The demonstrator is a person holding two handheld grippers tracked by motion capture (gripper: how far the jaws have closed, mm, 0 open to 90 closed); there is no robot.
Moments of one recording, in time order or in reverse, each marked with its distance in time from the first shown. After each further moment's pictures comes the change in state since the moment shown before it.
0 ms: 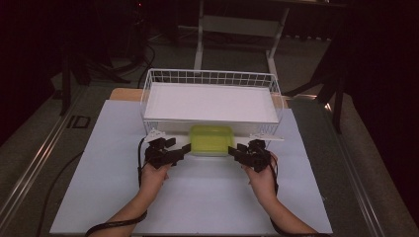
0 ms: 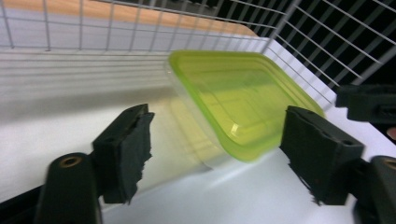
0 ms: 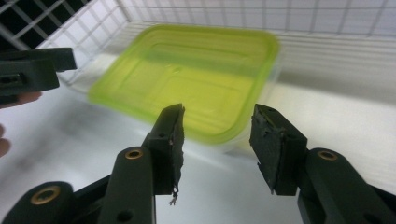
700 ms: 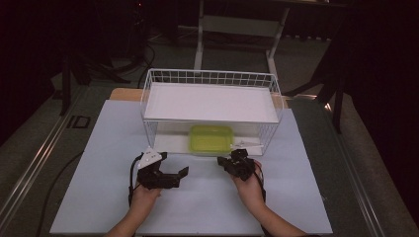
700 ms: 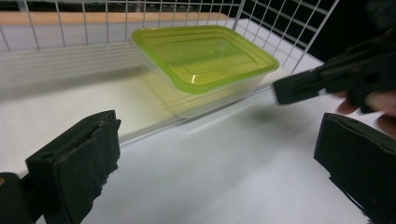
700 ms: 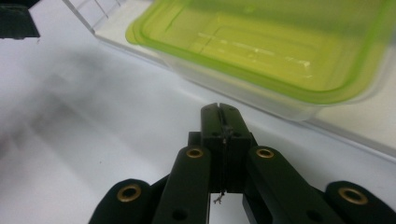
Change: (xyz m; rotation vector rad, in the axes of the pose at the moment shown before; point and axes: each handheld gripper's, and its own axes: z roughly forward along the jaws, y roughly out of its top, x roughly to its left) left arm -0.024 -0.036 -0.041 -0.018 -0.026 0.121; right arm 0.034 -0.021 0.028 0.125 0.050 -0.085
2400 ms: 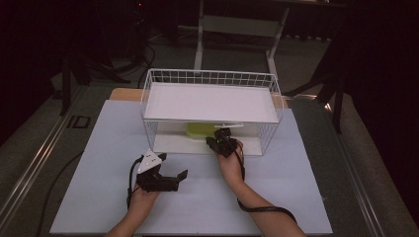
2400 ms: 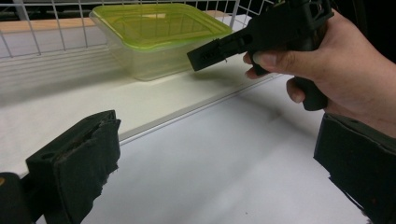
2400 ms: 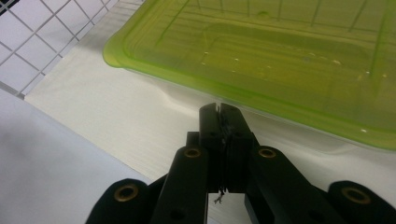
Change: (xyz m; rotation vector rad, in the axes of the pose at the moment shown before) left arm 0.000 -0.004 -0.003 -0.003 0.013 0.083; right arm -0.011 0.051 0.074 -0.029 -0.092 0.031
